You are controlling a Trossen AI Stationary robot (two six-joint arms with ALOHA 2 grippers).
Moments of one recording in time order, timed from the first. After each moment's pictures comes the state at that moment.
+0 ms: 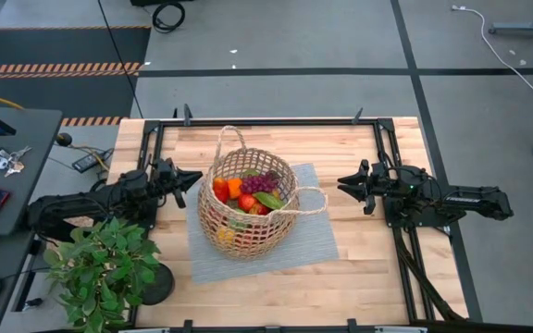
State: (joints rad) left arm 0.19 0.12 0.01 0.05 -0.22 -0.35; right arm -0.15 0.05 0.01 0.06 -0.03 0.34
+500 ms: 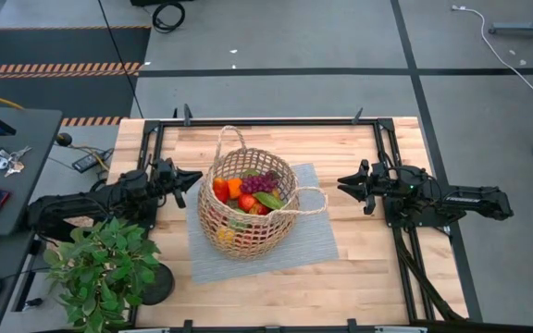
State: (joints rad) left arm 0.19 0.12 0.01 0.05 -0.22 -0.35; right arm -0.15 0.05 0.01 0.06 -0.03 0.34
